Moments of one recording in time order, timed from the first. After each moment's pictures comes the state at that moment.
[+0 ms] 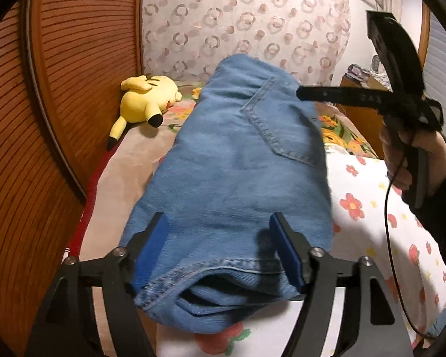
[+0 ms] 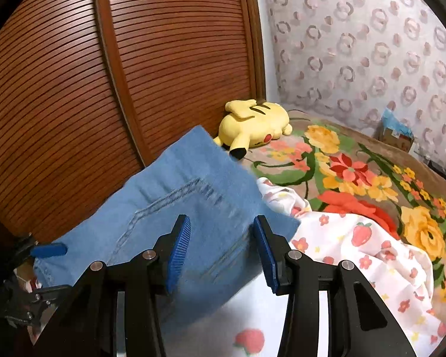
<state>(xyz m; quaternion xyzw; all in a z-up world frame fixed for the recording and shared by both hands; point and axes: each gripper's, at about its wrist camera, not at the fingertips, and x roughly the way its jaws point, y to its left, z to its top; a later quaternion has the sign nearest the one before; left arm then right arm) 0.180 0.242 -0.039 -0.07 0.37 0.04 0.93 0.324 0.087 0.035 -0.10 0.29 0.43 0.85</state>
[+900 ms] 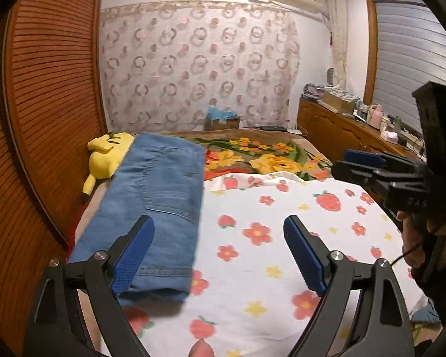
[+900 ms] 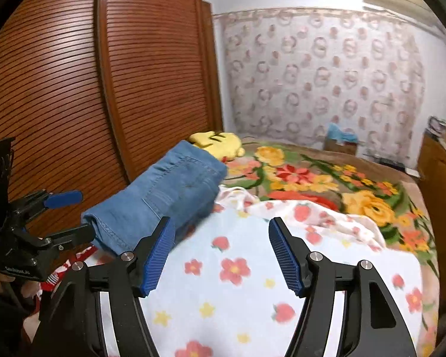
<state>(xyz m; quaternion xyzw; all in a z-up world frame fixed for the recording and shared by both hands) 0.125 0.108 0.048 -0.01 0.27 -0.02 0.96 0.141 -0.105 0.079 -0.05 0.22 0.33 0.92</state>
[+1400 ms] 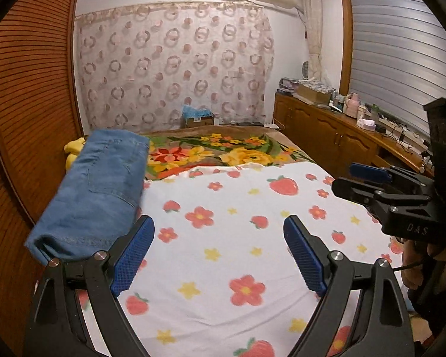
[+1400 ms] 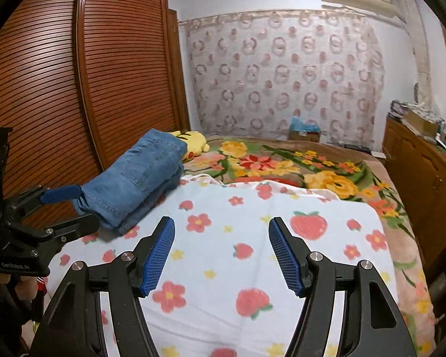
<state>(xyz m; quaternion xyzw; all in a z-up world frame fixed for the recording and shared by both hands) 0.090 0.026 0.034 0.00 0.27 -0.07 0.96 0.048 -0.153 0.062 -0.03 0.21 0.25 0.94</state>
